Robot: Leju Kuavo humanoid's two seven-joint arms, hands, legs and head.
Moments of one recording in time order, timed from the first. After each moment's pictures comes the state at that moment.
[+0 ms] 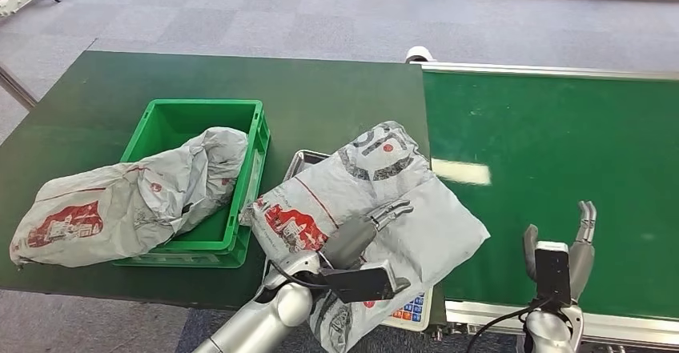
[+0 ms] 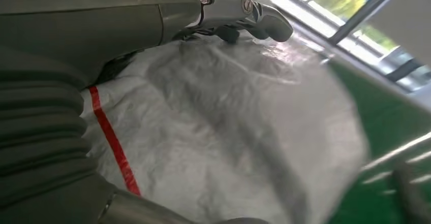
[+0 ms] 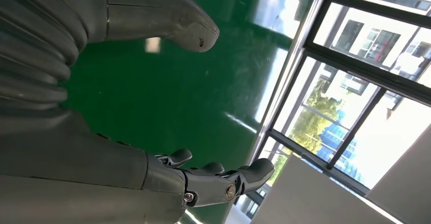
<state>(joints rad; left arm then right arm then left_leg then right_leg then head) -0.35 -0.21 -0.61 -0.87 -0.61 -0.05 -0.38 -0.15 -0.04 -0.09 -1.03 0.18 -0.55 -0.70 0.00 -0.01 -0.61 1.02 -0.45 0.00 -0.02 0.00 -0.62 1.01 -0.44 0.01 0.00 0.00</state>
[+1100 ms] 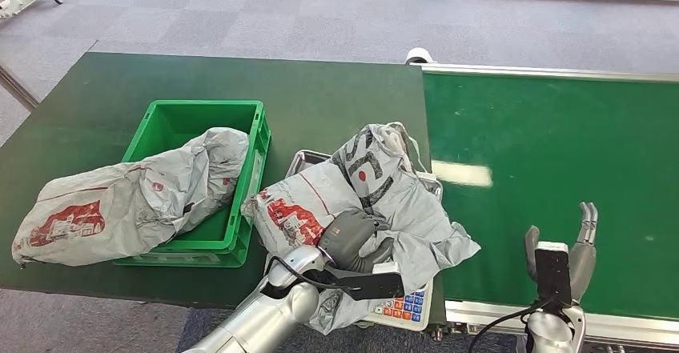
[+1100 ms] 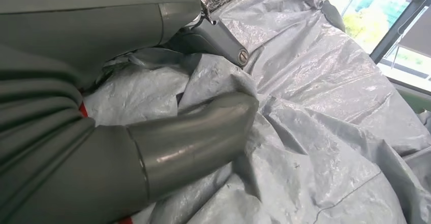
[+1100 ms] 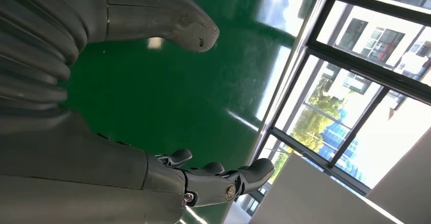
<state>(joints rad) -0.41 -0.24 -0.57 -0.68 -0.88 0.12 -0.37 -0.16 -0.01 -0.17 -1.03 0.26 -0.51 -0.70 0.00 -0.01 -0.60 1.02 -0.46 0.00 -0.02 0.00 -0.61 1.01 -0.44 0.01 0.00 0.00</state>
